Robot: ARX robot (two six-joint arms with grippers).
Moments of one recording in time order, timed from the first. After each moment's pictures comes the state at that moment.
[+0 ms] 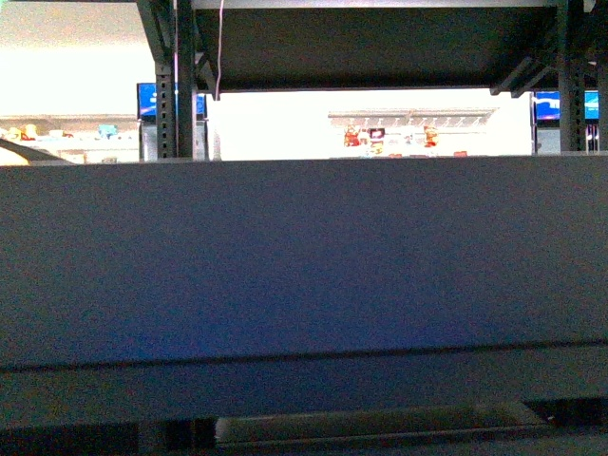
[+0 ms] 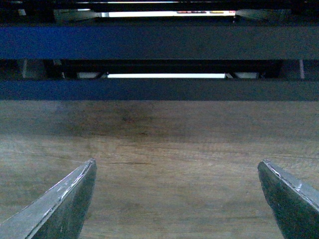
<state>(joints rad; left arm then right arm) 0.00 0.00 0.01 -0.01 0.00 0.00 0.00 0.00 0.02 0.00 0.00 0.00</state>
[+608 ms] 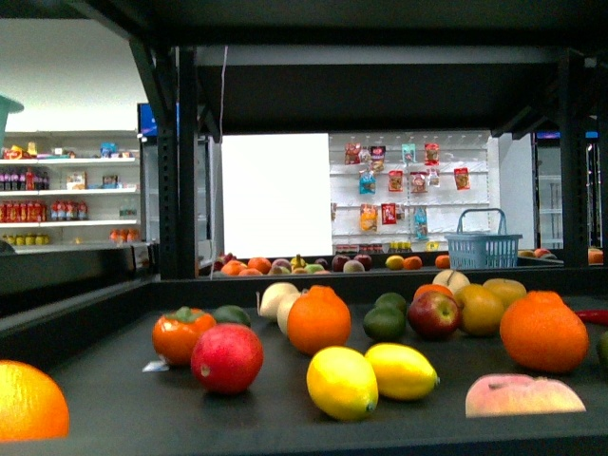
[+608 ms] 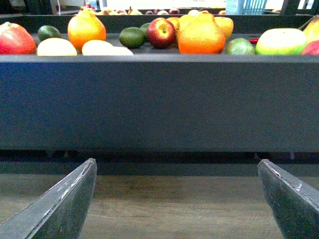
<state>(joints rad) 0.00 0.00 0.01 -0.01 0.00 0.00 0.00 0.00 0.02 0.00 0.00 0.00</state>
